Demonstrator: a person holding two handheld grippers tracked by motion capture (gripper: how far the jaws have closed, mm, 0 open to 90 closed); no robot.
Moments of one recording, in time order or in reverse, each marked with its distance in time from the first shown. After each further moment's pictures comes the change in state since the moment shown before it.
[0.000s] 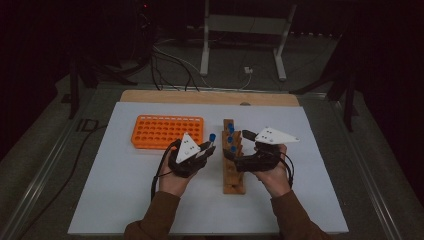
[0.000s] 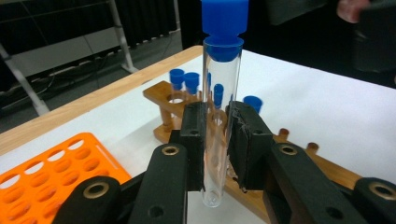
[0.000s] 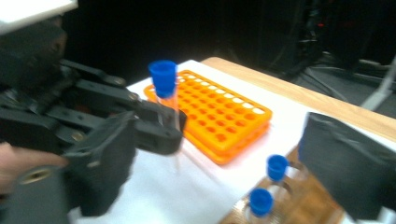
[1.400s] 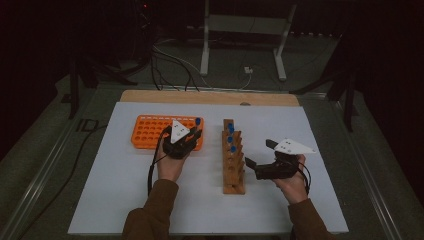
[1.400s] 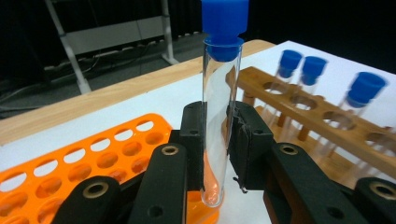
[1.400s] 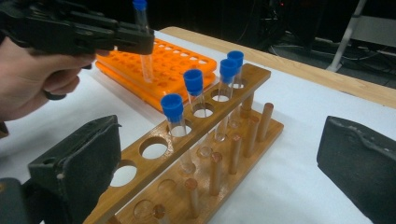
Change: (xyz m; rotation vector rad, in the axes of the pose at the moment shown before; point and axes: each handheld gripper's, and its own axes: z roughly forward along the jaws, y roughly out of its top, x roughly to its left) left arm 0.061 -0.028 0.043 0.015 0.165 -0.116; right arm -0.038 -0.050 -0.028 0.057 -0.109 0.020
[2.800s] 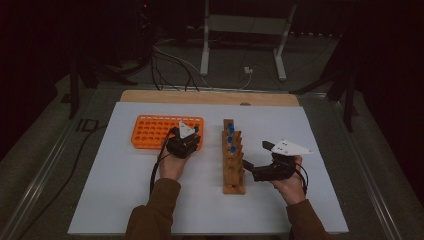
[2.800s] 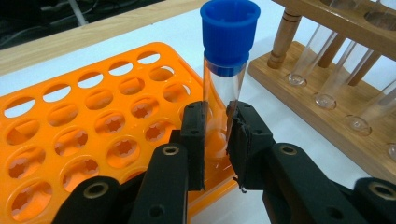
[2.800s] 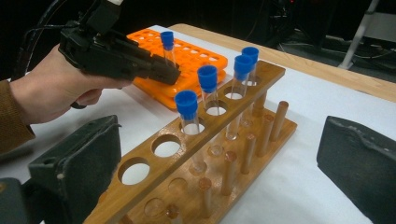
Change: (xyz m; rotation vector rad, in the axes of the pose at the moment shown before) left arm 0.006 -0.018 0.028 0.228 0.024 -0.011; right arm 0.006 -0.001 0.005 0.010 0.031 -0.002
